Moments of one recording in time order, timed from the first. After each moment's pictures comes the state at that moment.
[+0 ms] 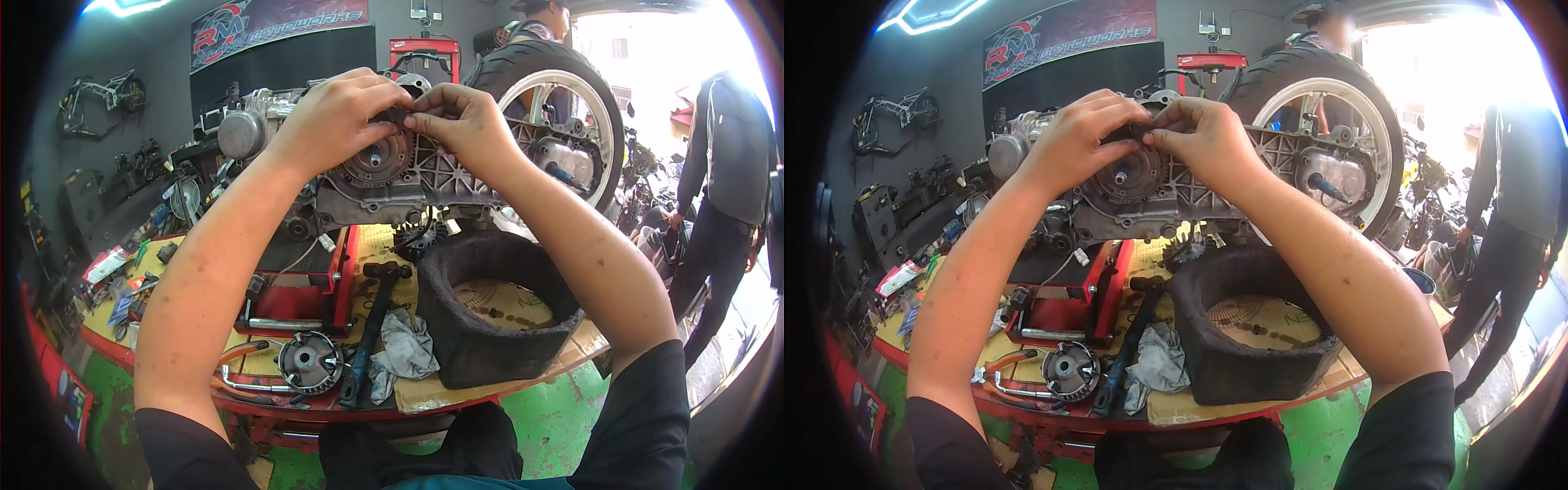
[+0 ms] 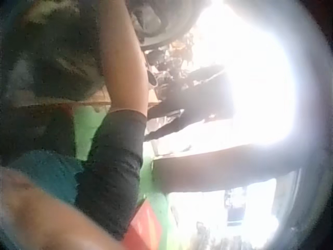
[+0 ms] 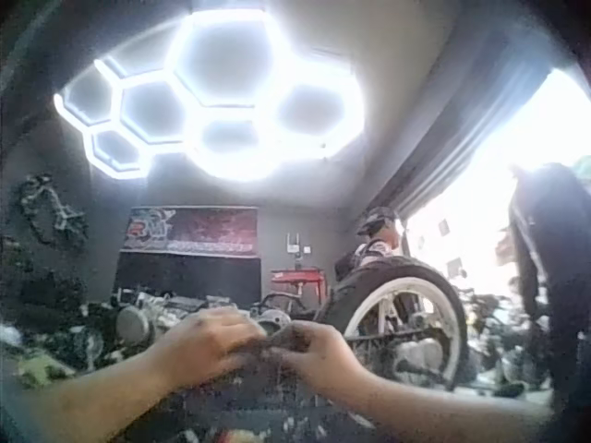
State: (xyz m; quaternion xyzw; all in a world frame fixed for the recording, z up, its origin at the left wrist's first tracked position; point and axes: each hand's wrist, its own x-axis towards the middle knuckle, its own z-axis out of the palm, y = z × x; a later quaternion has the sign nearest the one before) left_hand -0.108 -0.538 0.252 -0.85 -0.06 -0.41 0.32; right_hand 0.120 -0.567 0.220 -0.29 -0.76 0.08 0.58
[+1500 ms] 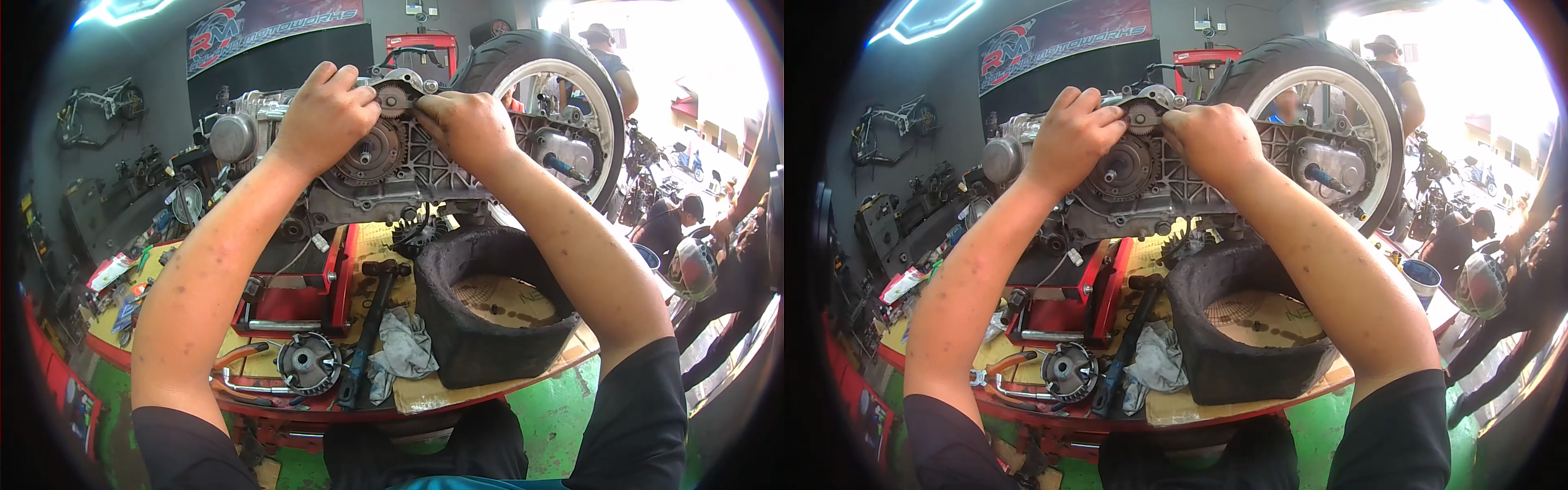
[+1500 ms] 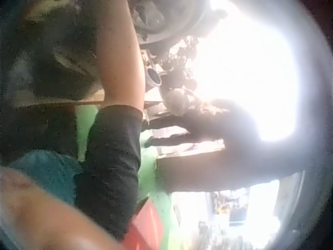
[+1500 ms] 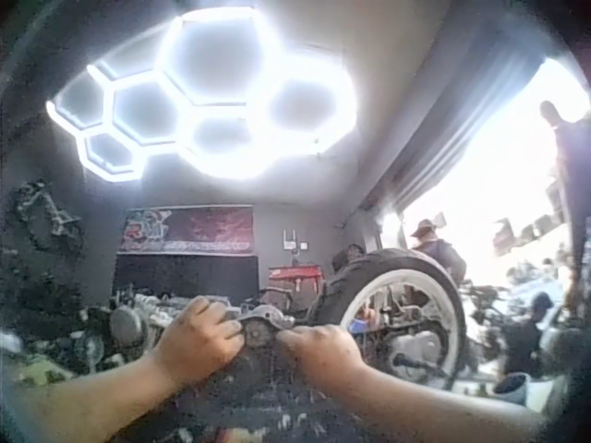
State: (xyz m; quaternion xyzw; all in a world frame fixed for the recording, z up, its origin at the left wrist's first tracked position) left_hand -0.103 -0.512 0.243 -0.67 -0.10 -0.32 0.67; right_hand 0.146 -0.535 0.210 -0.38 -0.71 -0.45 0.39
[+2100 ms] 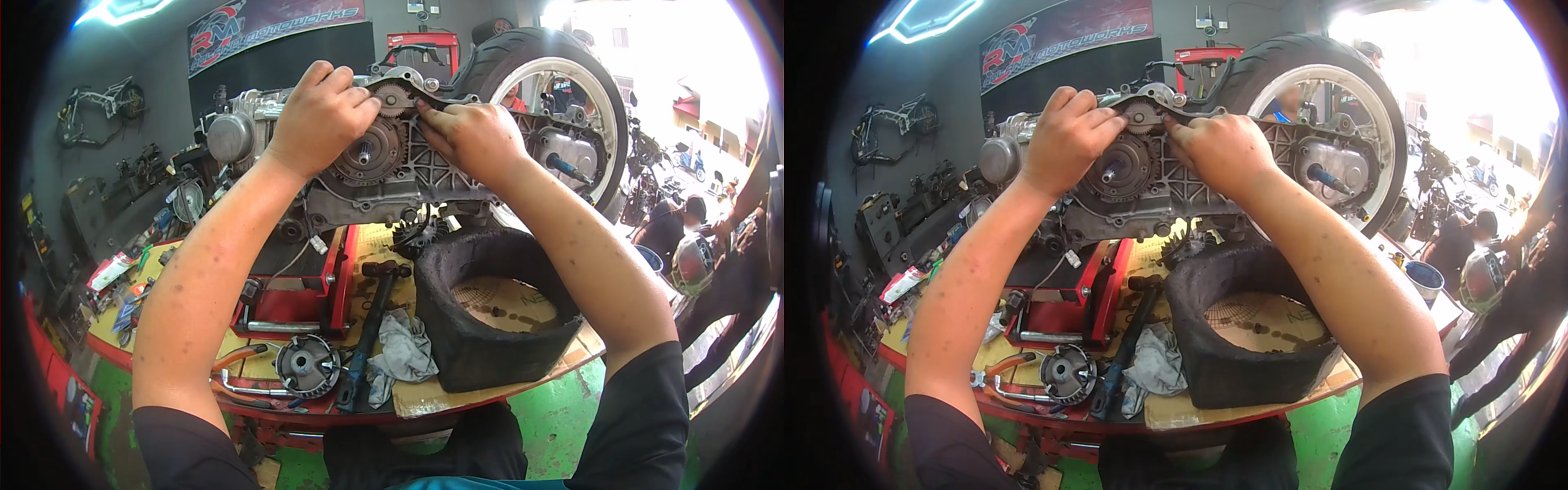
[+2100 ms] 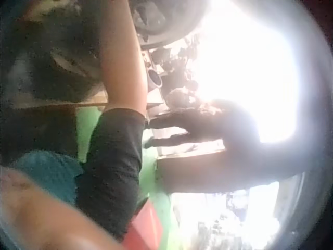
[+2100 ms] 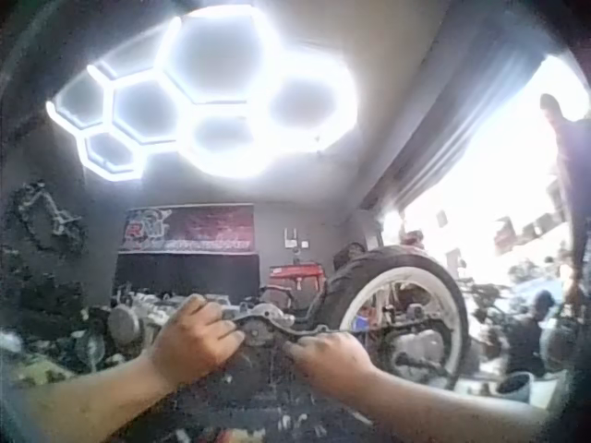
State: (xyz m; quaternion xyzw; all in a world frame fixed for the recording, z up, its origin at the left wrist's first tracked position) left_hand -0.106 -0.509 0.244 -0.68 -0.07 -0.35 0.64; right_hand 0.160 -0.533 0.199 -0.36 -0.72 -0.50 0.32
